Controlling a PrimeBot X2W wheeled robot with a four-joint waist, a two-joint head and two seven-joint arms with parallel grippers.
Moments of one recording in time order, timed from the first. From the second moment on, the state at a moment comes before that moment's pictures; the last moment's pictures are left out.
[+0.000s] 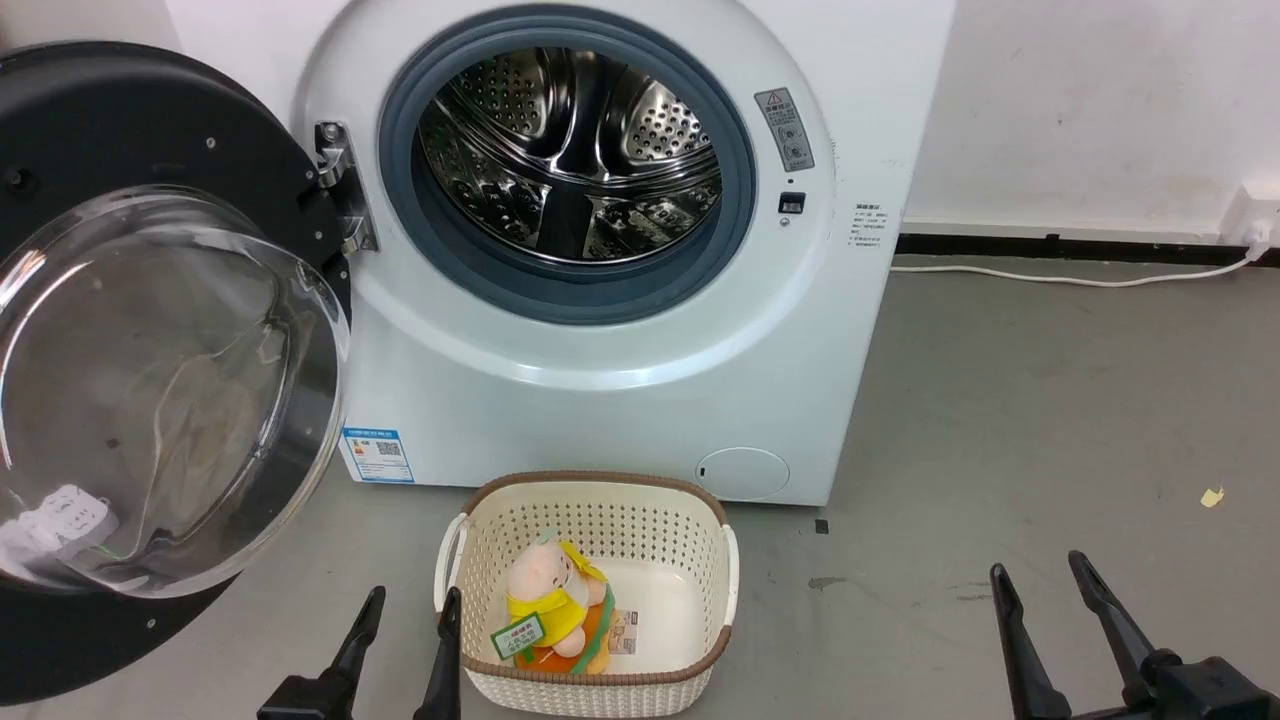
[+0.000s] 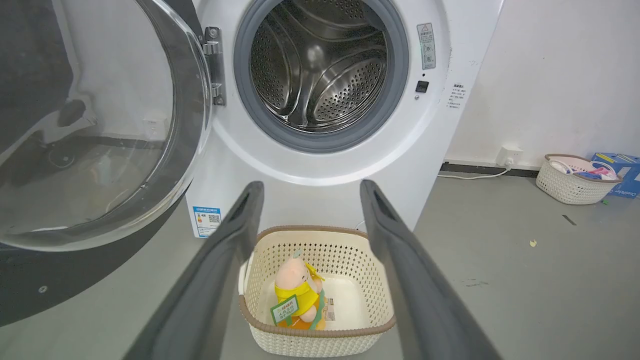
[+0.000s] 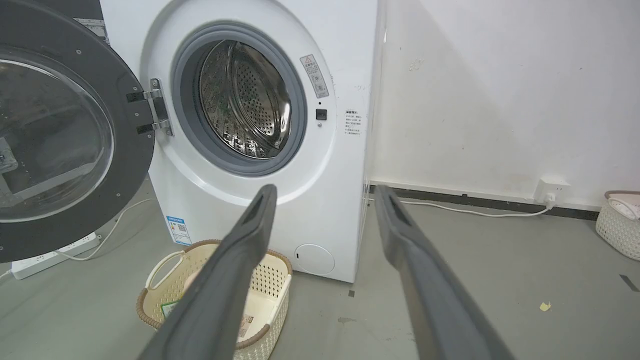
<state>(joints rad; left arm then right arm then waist) 0.10 0.05 -0.03 0.14 -0.14 -0.09 -0.26 0.14 -0.06 -0.05 0.02 0.06 0.13 -0.26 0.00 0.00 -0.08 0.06</state>
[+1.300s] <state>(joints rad) 0.10 0.05 -0.04 0.16 -0.15 -0.09 -0.25 0.14 -0.06 -0.05 0.03 0.07 0.13 -0.25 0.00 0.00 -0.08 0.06</state>
